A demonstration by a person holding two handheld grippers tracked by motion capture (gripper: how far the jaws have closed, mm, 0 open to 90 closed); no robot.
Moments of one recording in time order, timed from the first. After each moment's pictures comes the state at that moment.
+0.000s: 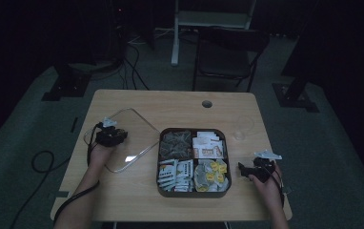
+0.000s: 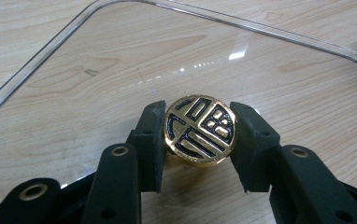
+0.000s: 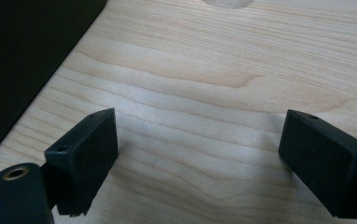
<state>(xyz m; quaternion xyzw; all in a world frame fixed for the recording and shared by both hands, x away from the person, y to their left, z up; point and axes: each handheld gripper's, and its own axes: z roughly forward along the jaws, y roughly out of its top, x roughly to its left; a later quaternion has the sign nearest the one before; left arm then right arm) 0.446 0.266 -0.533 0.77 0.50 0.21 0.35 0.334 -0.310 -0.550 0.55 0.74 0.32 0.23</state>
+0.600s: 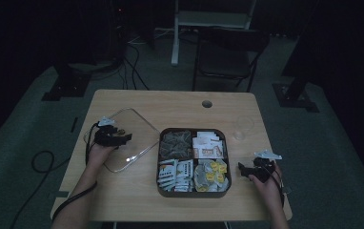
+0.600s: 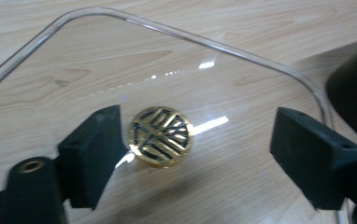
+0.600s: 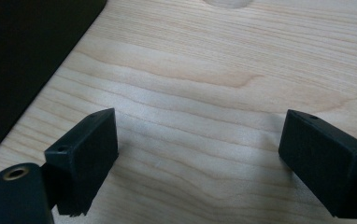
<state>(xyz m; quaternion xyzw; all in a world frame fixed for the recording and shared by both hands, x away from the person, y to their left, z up) 0.437 0.268 -0.520 0.76 0.48 0.16 0.40 0.334 -0.310 -0.550 0.55 0.74 0.32 0.23</state>
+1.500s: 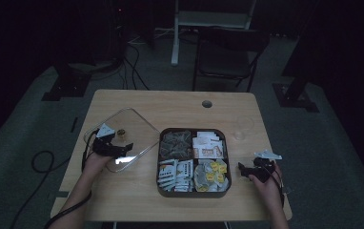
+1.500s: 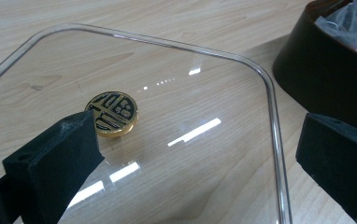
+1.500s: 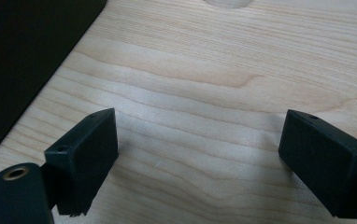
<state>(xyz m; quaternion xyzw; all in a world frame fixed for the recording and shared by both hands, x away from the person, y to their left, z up) 0.396 0.262 -0.511 0.78 0.43 0.18 0.42 0.334 -0.310 -0.550 0.55 0.74 0.32 0.23</state>
